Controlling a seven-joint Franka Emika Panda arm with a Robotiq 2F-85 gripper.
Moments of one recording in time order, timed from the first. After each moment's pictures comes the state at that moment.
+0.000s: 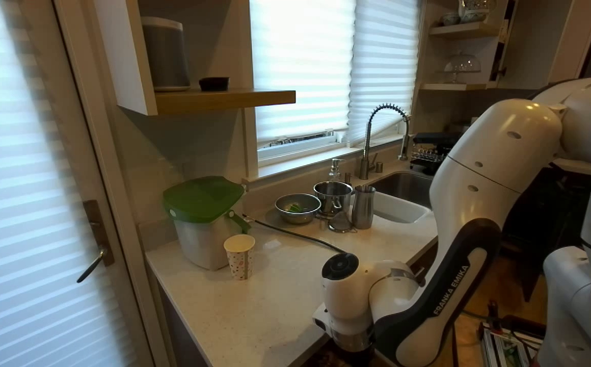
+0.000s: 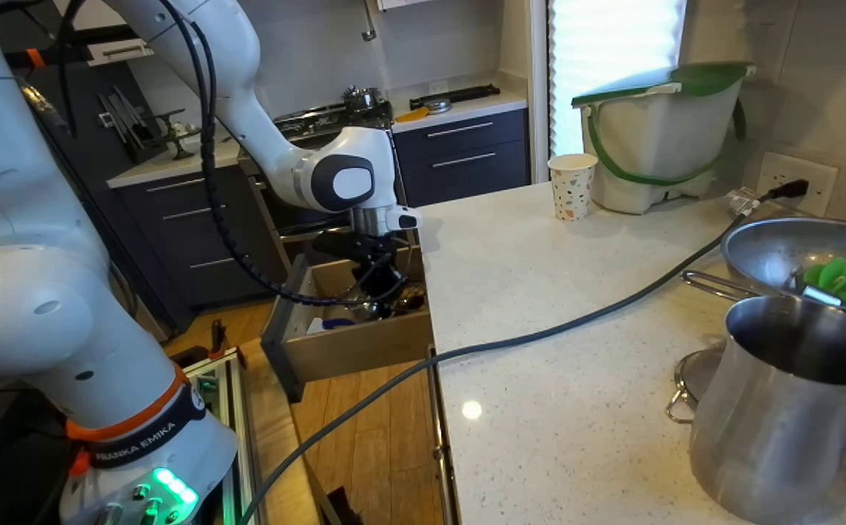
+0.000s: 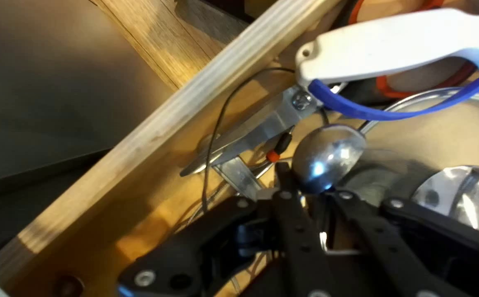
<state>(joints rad) 0.15 0.11 0.14 -2.60 -0.12 2.52 -0.09</state>
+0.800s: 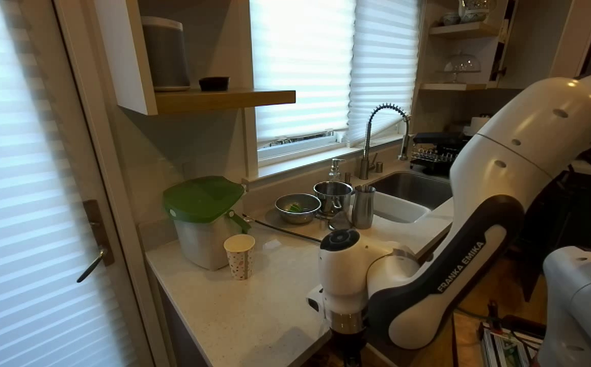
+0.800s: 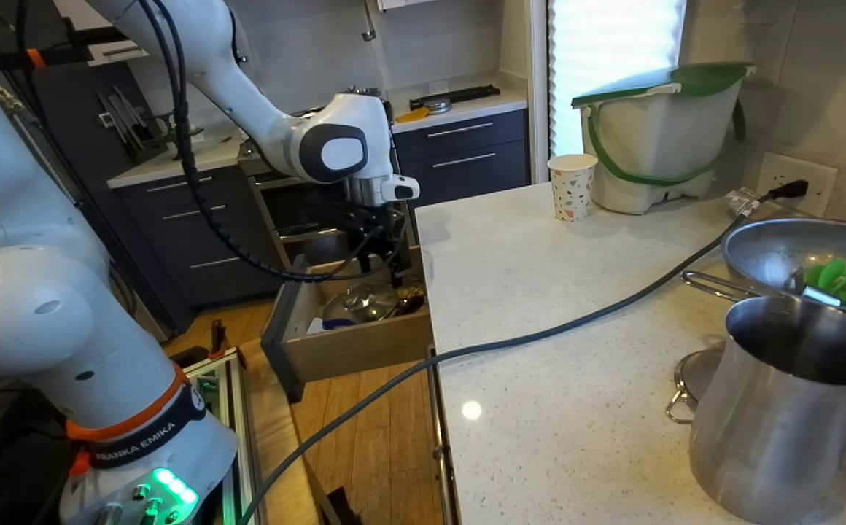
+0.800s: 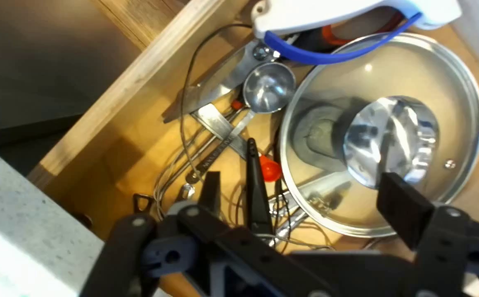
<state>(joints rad) 0.16 -0.01 0.16 -2.58 0.02 2.45 -0.11</state>
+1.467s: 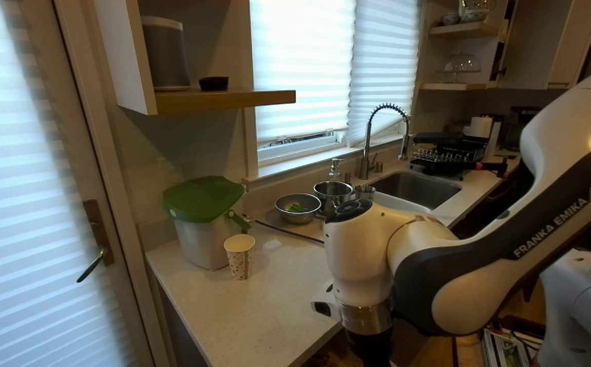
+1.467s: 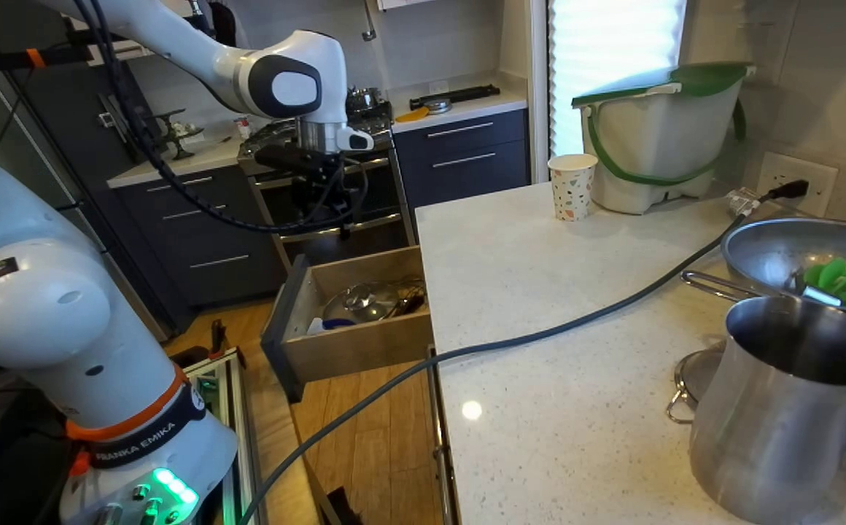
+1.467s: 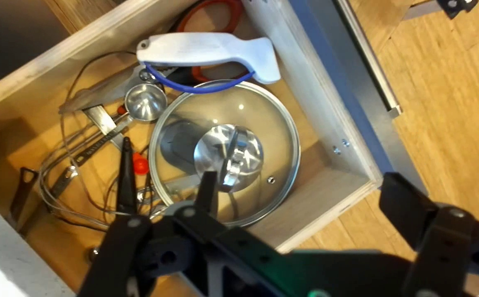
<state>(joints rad) 0.29 -0.24 0.21 -2.52 0.21 2.08 -0.26</state>
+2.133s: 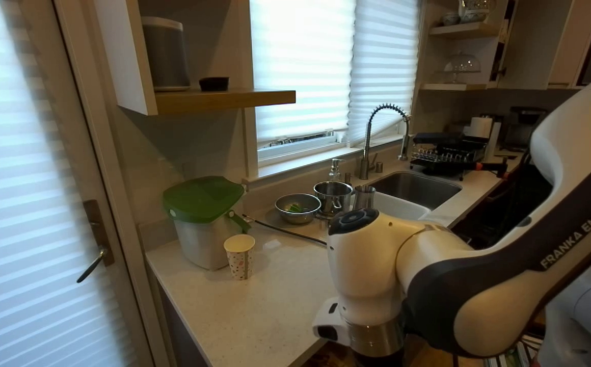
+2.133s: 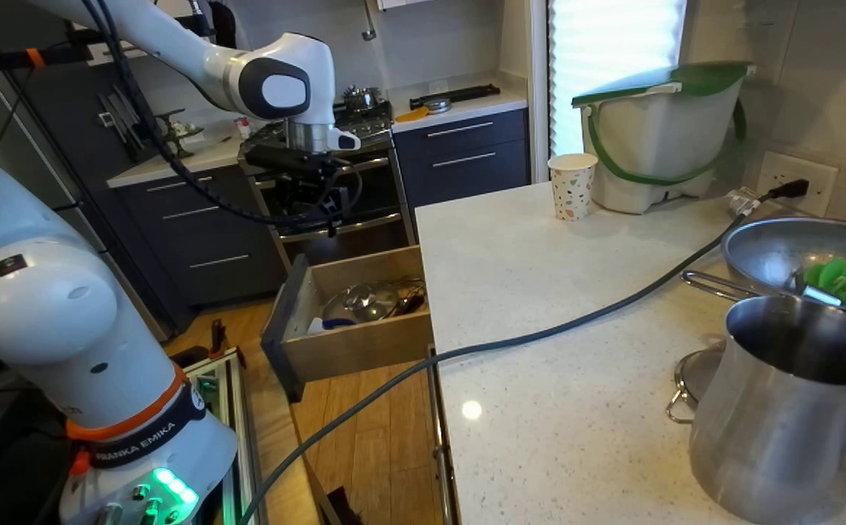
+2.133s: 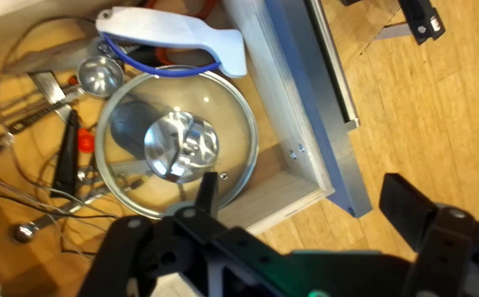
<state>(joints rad) 0.34 -0.24 0.22 -2.52 0.27 2.09 -0.40</state>
